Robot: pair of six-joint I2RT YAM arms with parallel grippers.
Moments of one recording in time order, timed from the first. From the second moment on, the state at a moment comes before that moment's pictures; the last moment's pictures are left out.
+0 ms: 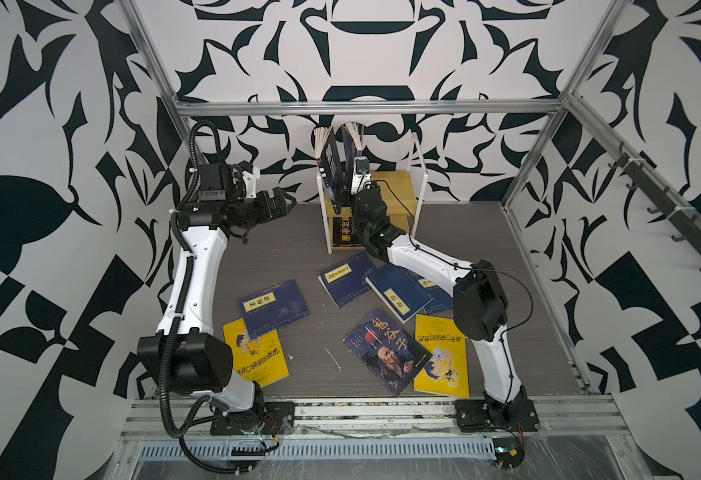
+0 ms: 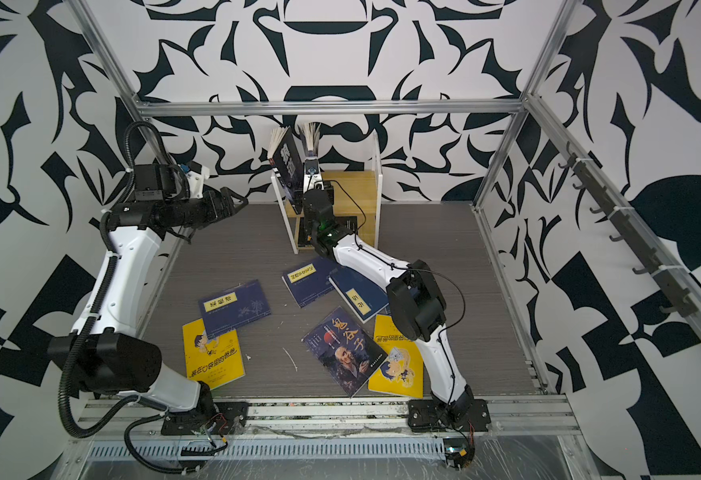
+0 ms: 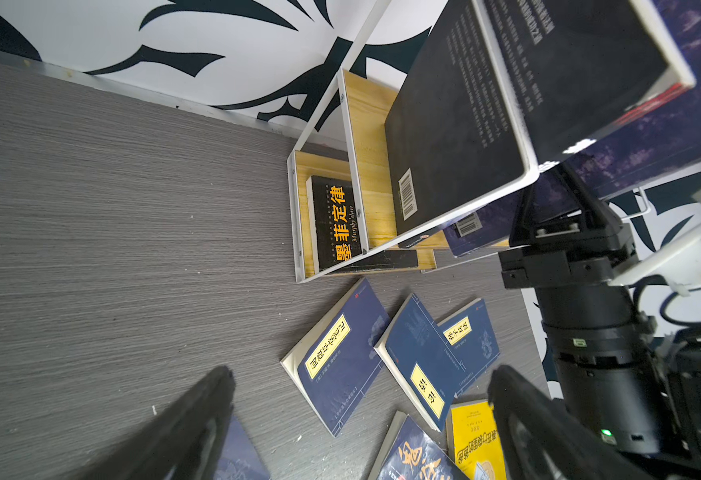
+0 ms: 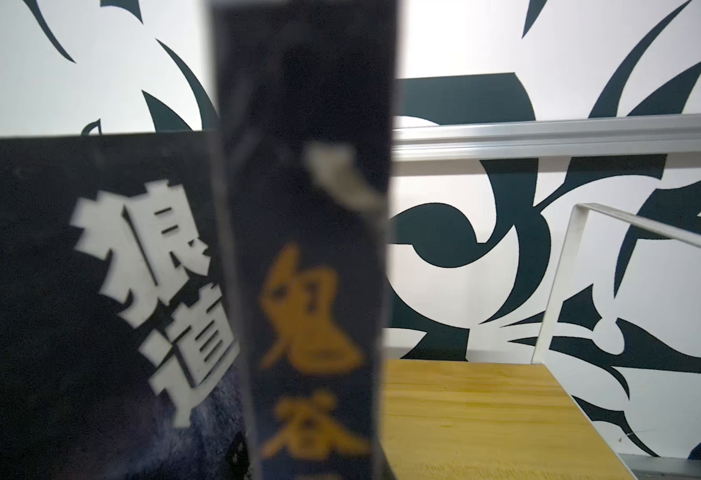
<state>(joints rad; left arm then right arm) 0.03 1.54 1.72 -0.87 0.56 -0.28 0.73 2.15 1.87 0.44 0.61 -0.02</state>
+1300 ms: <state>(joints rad) 0.03 1.54 1.72 -0.86 0.55 -0.26 0.72 2.10 1.68 0.44 0.31 -0.04</state>
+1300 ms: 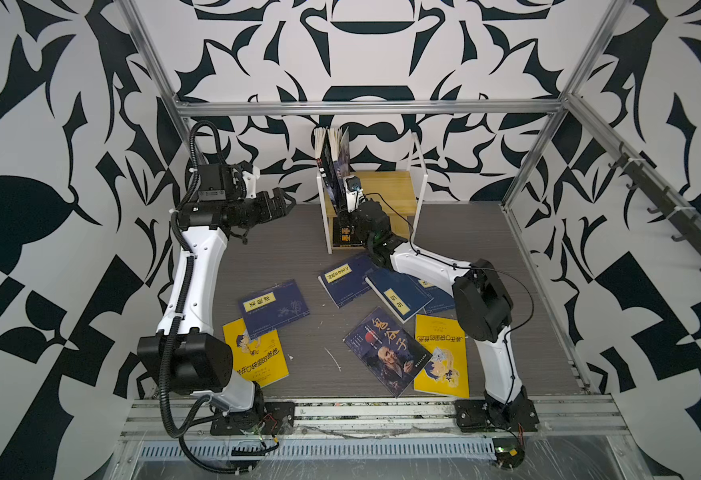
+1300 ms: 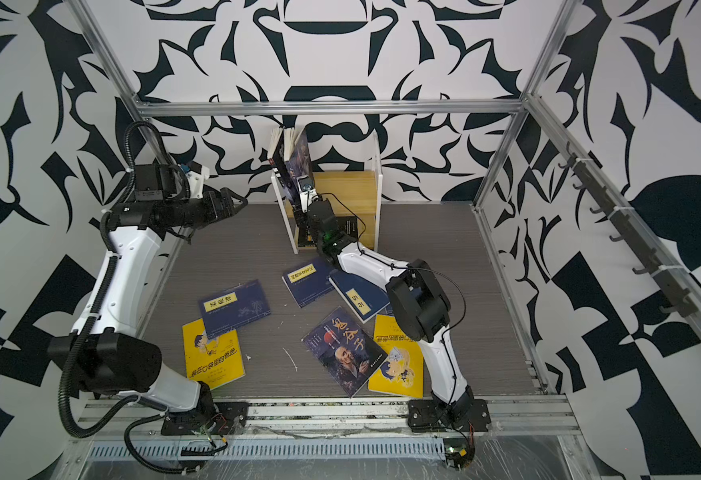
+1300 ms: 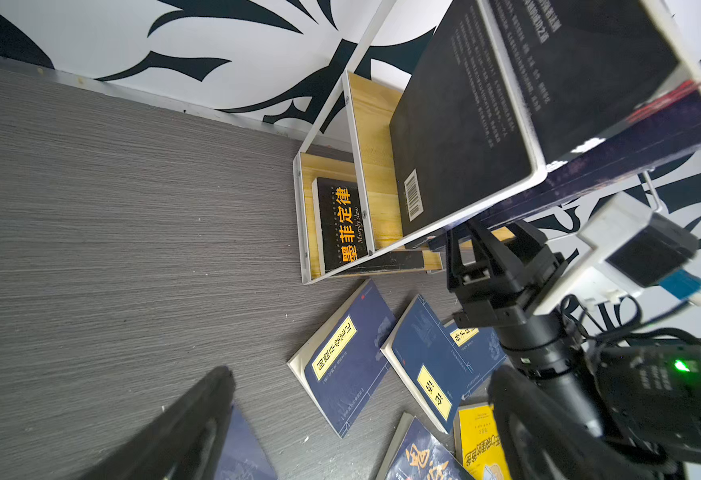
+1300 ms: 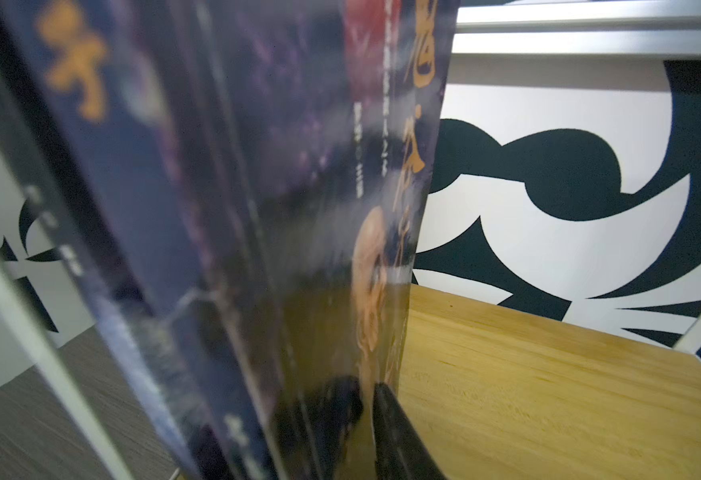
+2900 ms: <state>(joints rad) -0.11 1.55 1.77 -0.94 0.59 0.05 0.56 2.19 1.86 0.11 0.04 0.16</state>
